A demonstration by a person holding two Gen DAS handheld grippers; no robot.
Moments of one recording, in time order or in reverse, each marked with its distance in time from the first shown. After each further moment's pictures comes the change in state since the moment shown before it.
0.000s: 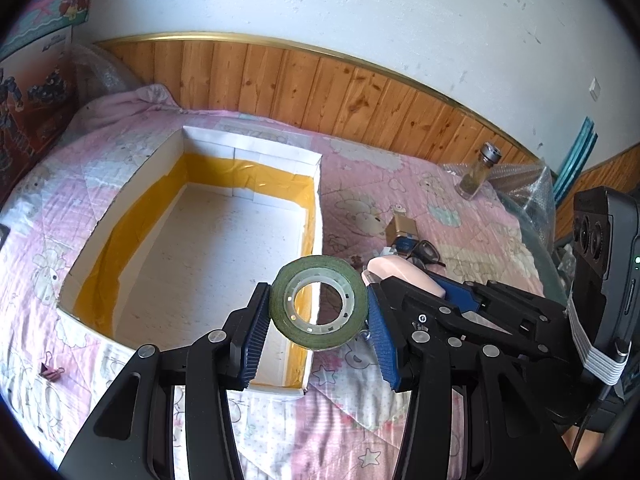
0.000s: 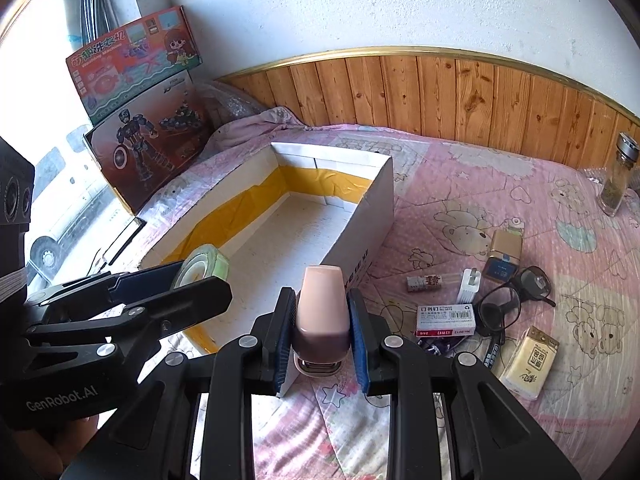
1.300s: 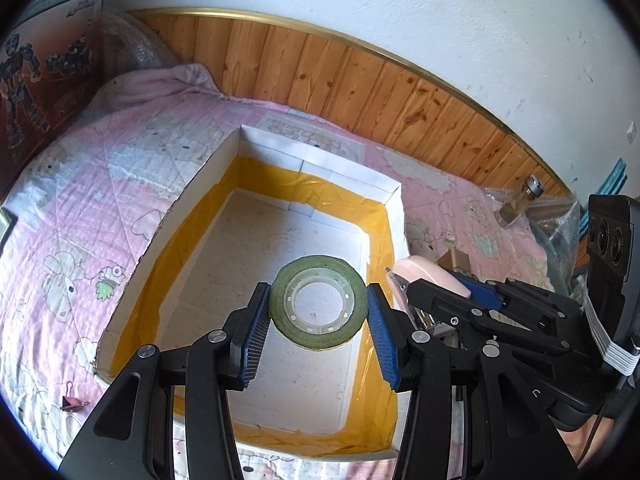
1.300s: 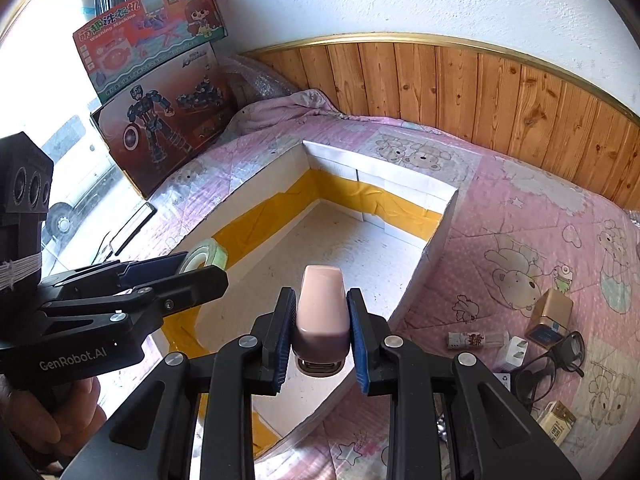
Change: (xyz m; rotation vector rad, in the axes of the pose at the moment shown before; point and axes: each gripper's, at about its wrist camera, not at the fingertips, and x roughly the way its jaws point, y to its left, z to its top) left arm 0.035 0.085 0.051 -0.111 0.044 0.049; right arm 0.074 0.023 0.062 -0.092 0.094 0.080
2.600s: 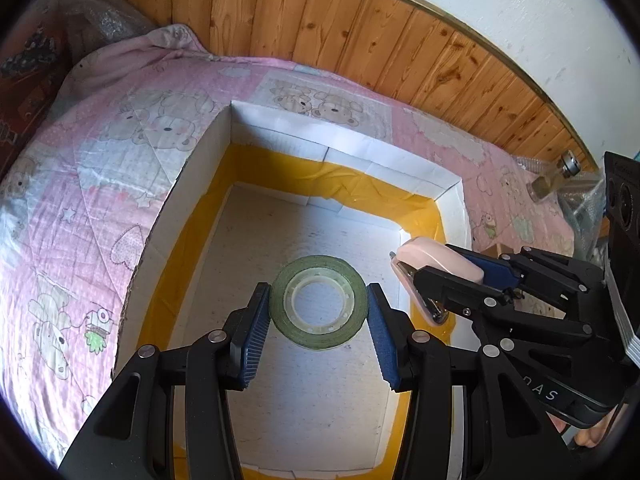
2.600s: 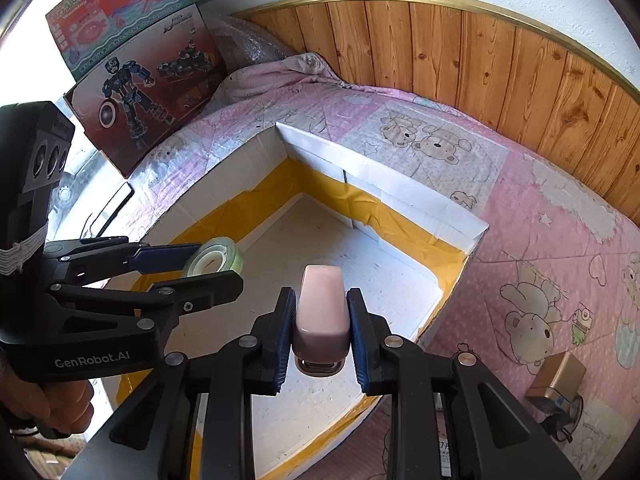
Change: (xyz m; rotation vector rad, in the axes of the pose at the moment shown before) left arm 0.096 0.020 0.056 0.048 0.201 0.039; right arm 0.086 -0.030 0.054 -0.056 0.152 0.015
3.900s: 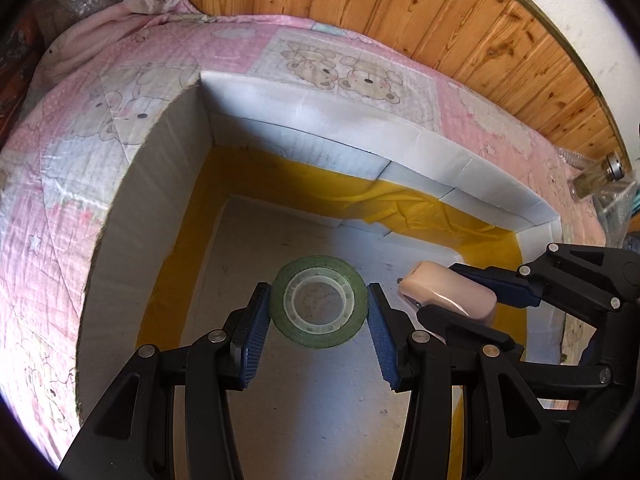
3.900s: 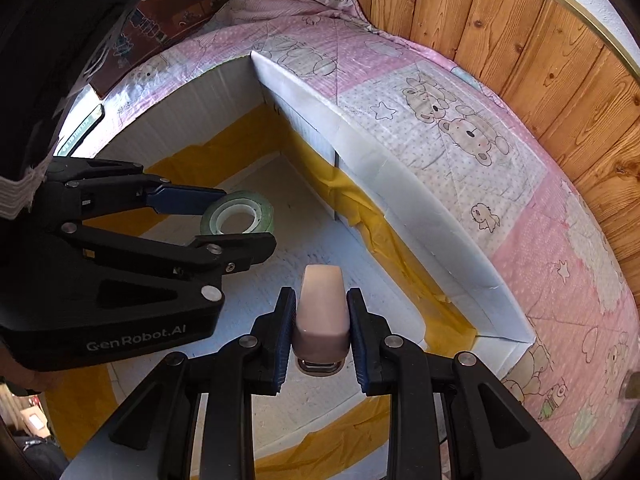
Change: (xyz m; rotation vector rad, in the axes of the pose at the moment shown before) left arm 0.094 0.013 0.049 -0.007 0.137 0.059; right arm 0.086 -0.012 0.039 -0.216 0.243 -0.054
